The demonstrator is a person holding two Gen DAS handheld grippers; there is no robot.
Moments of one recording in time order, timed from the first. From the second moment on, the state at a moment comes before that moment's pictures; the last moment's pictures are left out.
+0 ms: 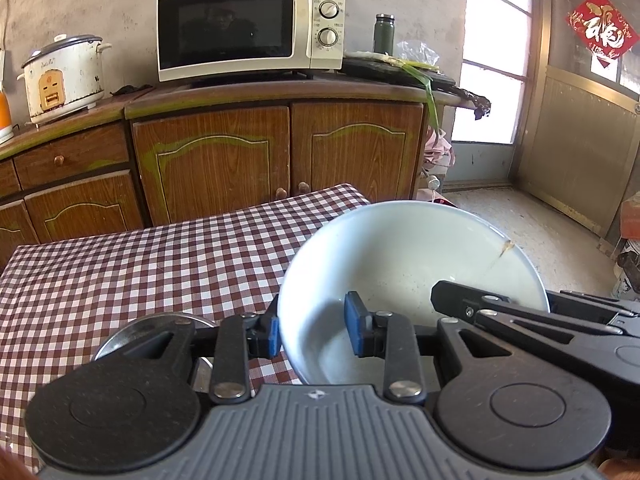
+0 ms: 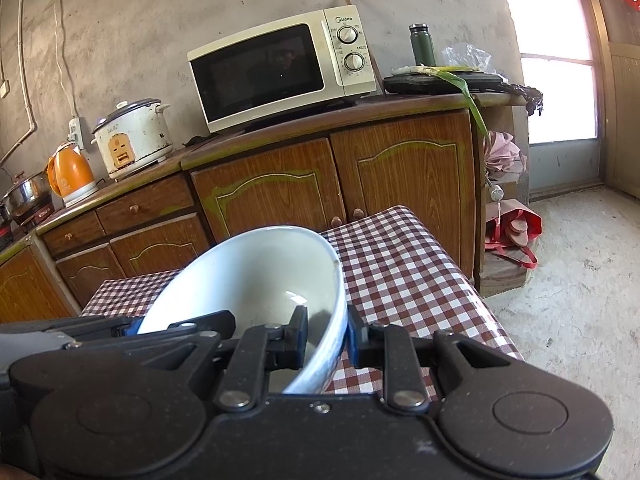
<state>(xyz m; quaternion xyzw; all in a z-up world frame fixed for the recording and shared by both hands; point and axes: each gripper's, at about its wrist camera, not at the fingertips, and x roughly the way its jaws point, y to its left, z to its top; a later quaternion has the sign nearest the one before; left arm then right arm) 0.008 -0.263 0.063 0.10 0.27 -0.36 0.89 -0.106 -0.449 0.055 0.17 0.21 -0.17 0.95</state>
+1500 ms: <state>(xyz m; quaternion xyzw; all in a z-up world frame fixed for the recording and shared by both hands) -0.031 -0.259 0.047 0.12 0.27 -0.36 0.88 -0.149 -0.441 0.036 0.20 0.21 -0.18 0.94</state>
